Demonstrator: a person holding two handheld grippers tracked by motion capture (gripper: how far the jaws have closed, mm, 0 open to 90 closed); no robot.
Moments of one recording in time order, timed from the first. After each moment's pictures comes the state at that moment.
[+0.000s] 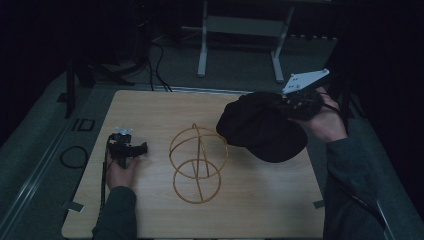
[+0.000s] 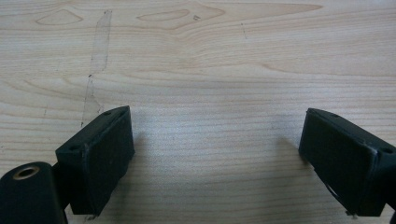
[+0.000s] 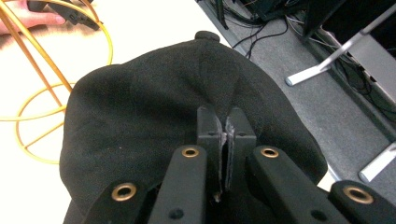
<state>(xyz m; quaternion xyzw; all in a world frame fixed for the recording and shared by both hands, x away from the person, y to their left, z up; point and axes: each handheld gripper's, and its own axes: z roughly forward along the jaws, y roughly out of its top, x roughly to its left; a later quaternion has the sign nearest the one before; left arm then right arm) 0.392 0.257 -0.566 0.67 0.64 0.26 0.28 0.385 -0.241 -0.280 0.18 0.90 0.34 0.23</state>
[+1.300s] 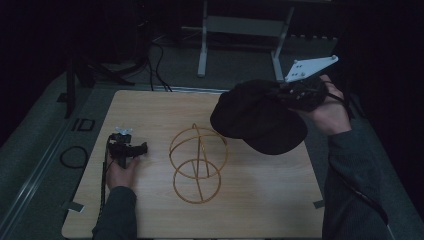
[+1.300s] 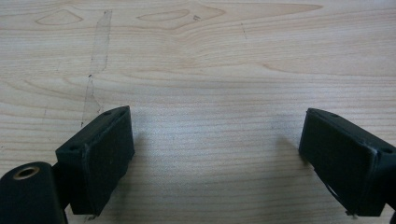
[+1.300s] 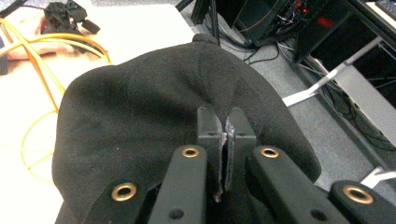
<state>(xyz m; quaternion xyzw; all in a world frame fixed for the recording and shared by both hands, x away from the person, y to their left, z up) 0.392 0.257 -0.566 0.67 0.64 0.26 0.28 0.375 -0.230 -0.243 0.16 0.88 0.36 0.25</state>
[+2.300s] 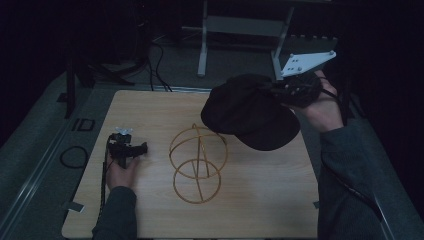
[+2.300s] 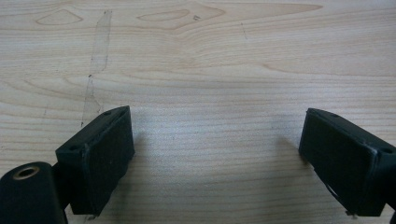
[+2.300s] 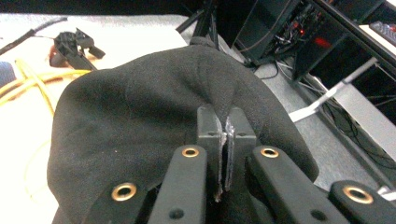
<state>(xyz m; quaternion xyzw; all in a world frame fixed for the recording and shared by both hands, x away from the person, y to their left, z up) 0.393 0.257 -0.566 0.67 0.64 0.26 0.28 0.375 -0.215 -0.234 0.15 0.87 0.40 0.25</state>
